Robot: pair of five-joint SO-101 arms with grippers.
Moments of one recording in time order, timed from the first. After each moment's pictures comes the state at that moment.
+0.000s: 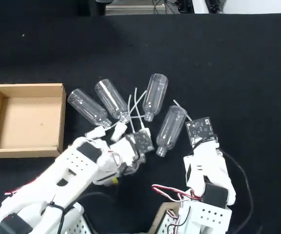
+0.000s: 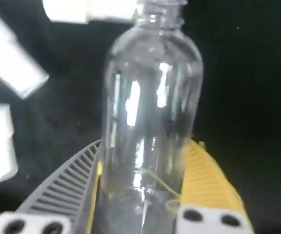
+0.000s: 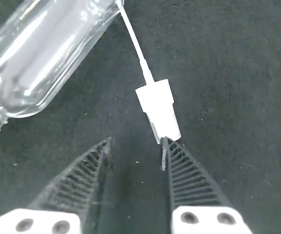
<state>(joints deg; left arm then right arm) 29.3 -36.2 64.6 55.7 -35.2 16.3 -103.0 93.8 70.4 28.5</state>
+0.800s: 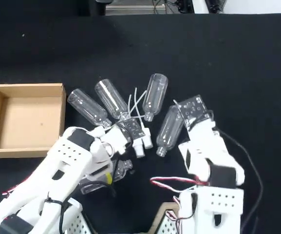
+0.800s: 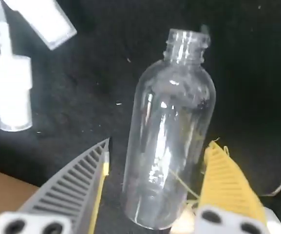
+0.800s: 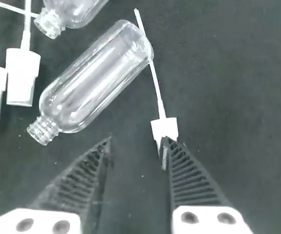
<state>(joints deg) 22.4 -35.9 55.8 70.2 -34.8 6.6 -72.8 67.3 70.4 28.5</state>
